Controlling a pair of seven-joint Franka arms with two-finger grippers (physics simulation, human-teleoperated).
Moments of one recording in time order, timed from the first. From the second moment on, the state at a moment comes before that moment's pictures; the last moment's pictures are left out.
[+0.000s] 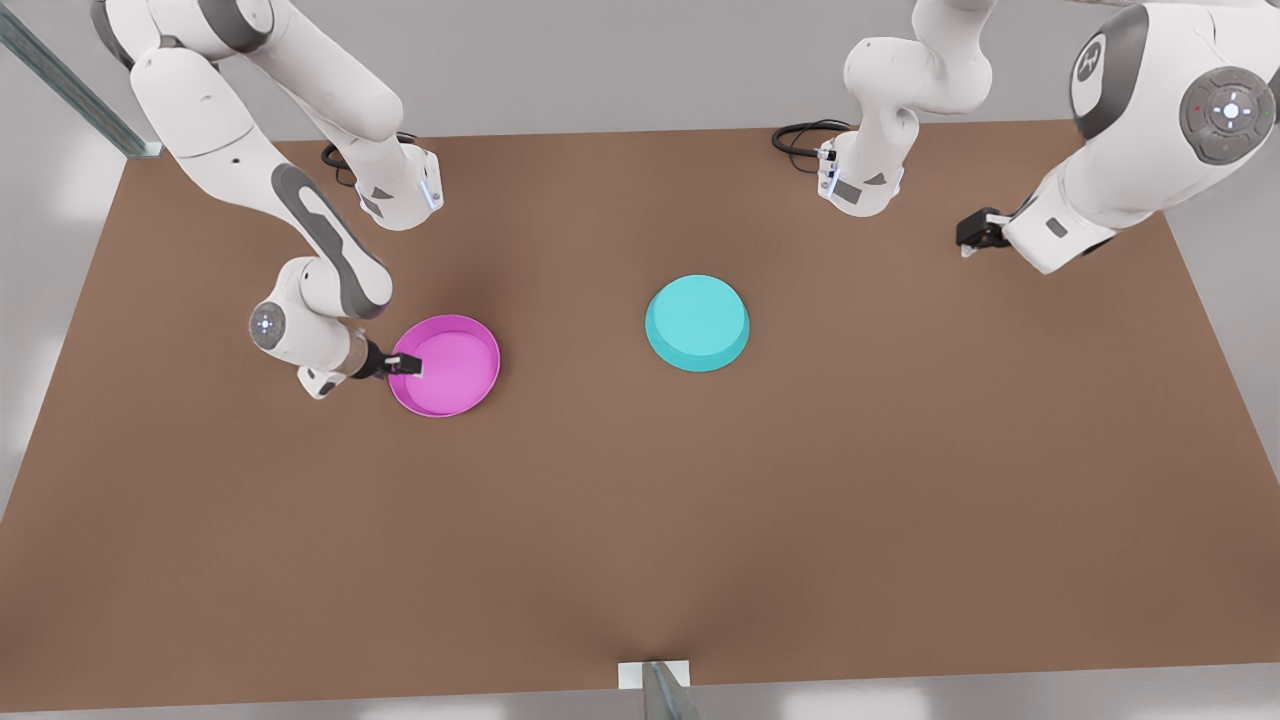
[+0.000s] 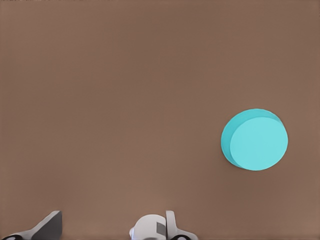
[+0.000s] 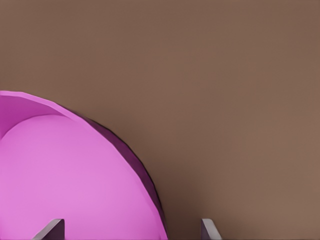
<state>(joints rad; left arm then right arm) -0.28 0.08 0.14 -1.34 0.01 1.16 0.00 -0.63 0.32 0.64 -2.50 0.17 2.63 -0.09</state>
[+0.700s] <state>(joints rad) -0.26 0.07 0.14 -1.34 -0.01 1.15 0.00 -0.62 0.35 0.64 -2.50 0.17 2.68 -0.10</state>
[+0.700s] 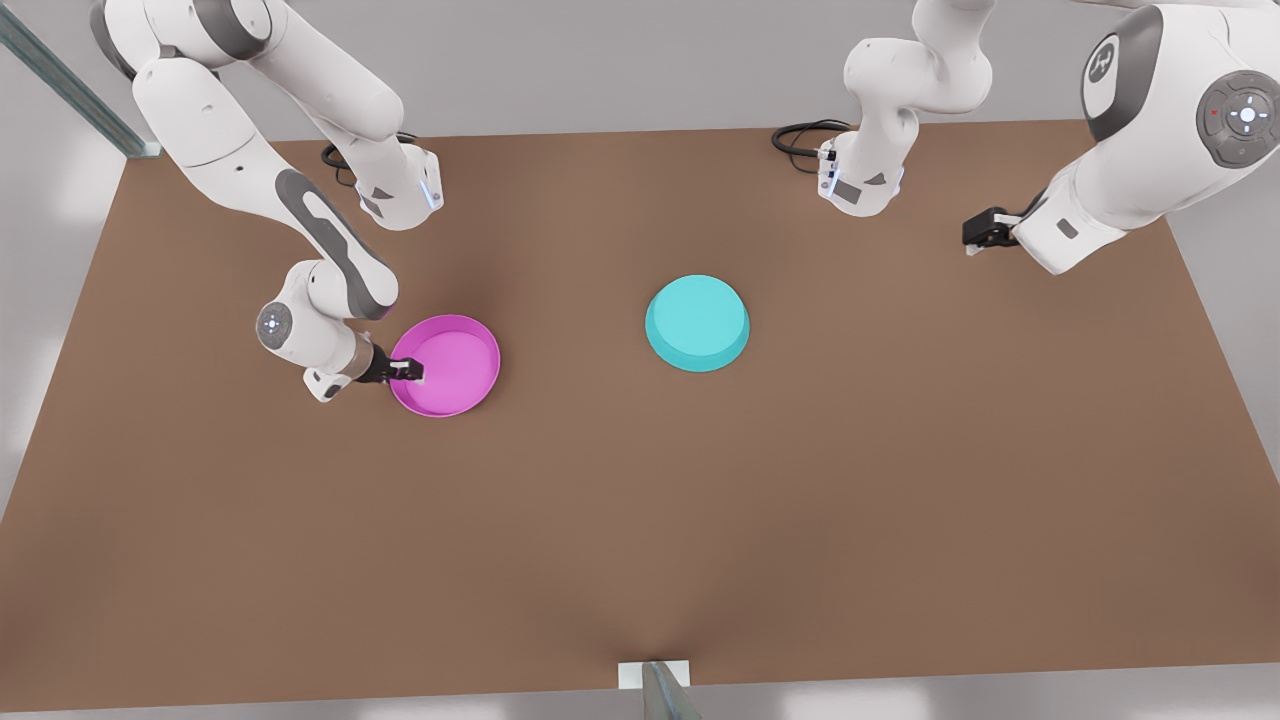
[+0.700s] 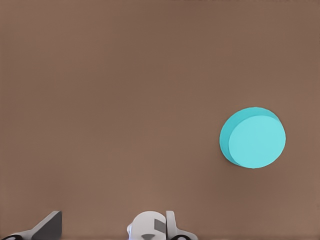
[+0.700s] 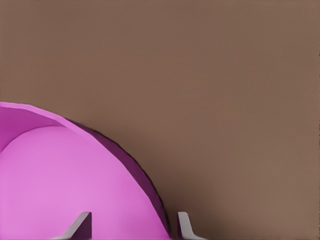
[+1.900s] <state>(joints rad) -0.26 0.08 0.14 -1.34 0.00 1.15 0.00 -0.64 0.26 0.69 -2.49 0.19 2.52 -0.09</state>
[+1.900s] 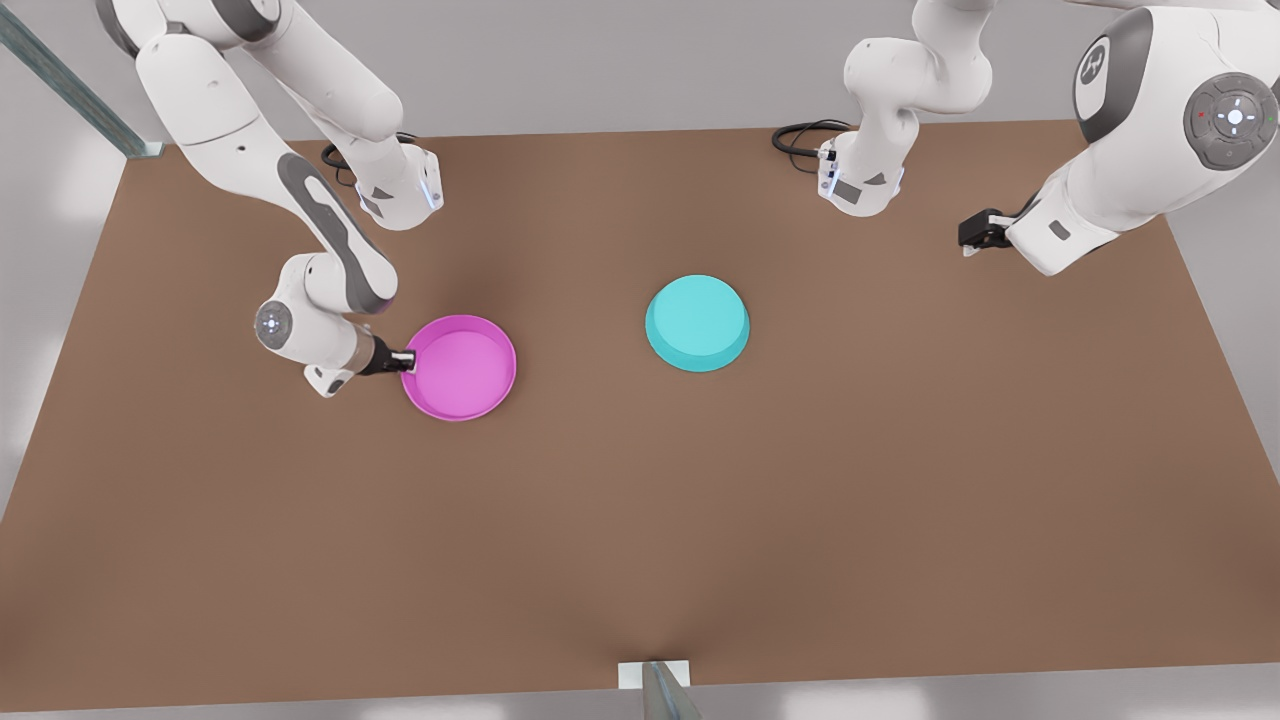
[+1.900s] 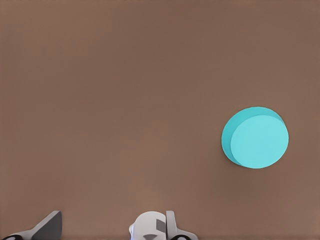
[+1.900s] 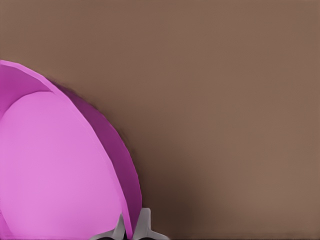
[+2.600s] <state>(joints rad) -0.26 0.08 0.14 -1.34 0.00 1.15 0.00 -0.29 0.29 0.73 -2.18 0.44 2.30 0.06</state>
